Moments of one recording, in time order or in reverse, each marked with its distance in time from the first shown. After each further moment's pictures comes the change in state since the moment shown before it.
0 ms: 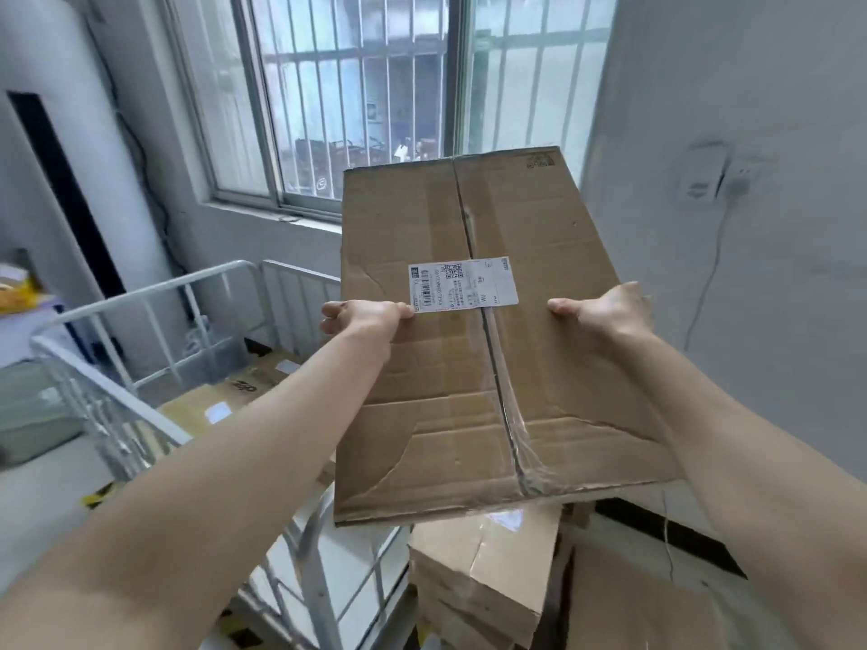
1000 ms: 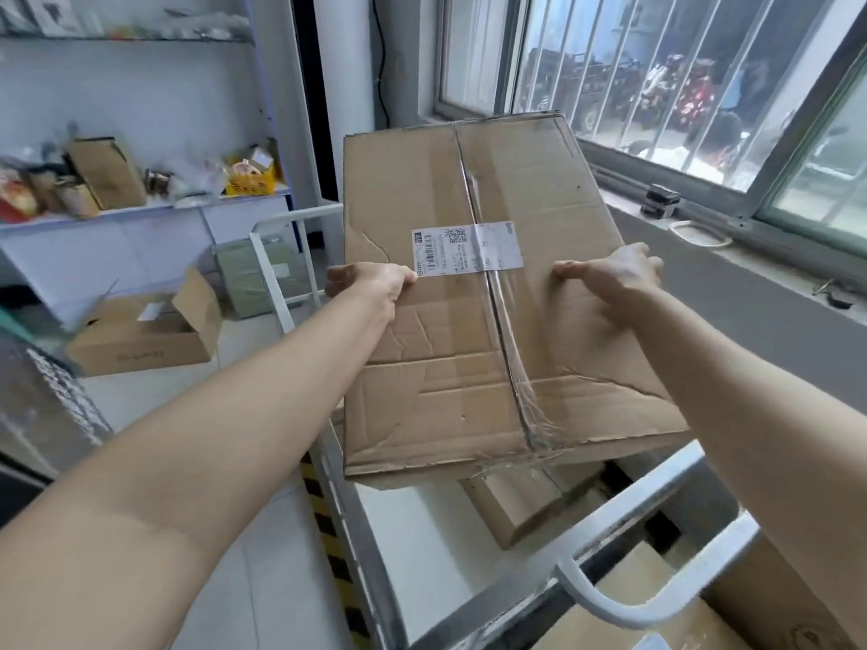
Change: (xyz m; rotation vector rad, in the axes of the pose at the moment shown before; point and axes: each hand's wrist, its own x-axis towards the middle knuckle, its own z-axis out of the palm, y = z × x) left_hand 0.353 -0.054 -0.145 -0.209 0.546 -0.260; right_hand 0.117 -0.252 0.389 -0.067 -0.453 -0.245
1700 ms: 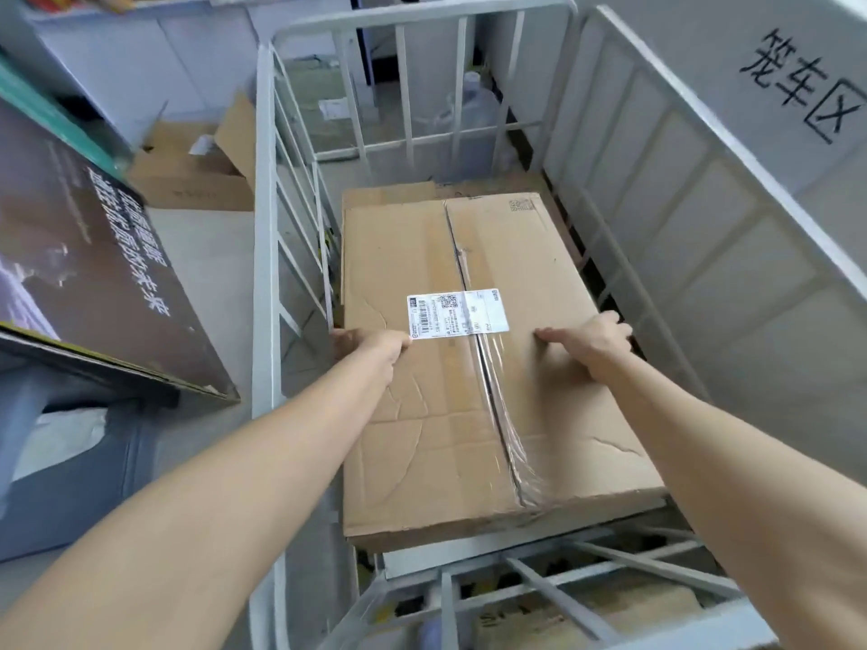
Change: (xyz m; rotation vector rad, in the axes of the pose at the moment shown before) left_hand 0.122 -0.202 0.132 0.160 0.286 -0.519; right_hand 0.163 0.145 0.264 -0.308 -0.479 0.168
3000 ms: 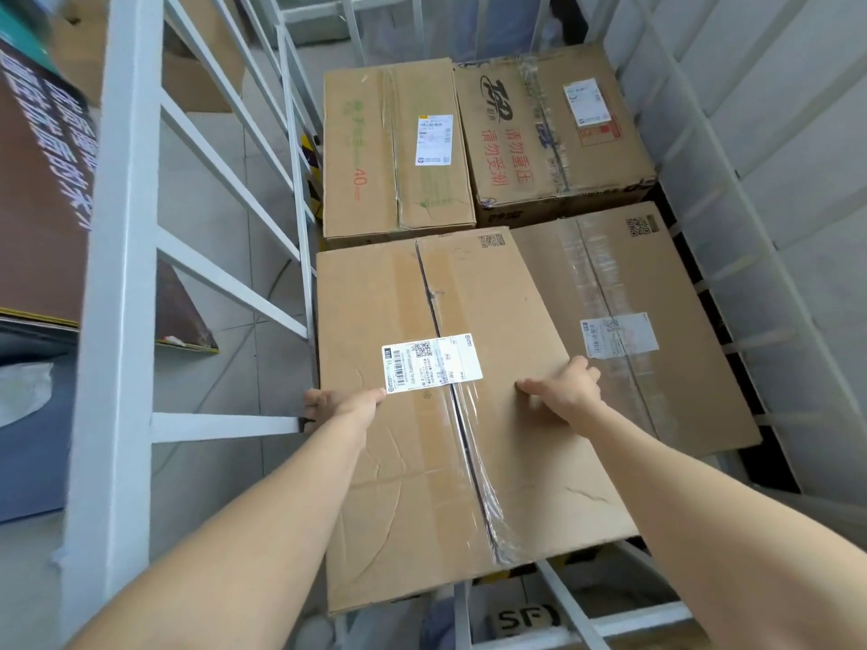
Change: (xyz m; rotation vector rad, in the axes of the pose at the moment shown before) left_hand 0.172 -0.172 0.088 0.255 0.062 -0.251; right_hand 0.104 0.090 0.214 -0.169 -0.282 0.036
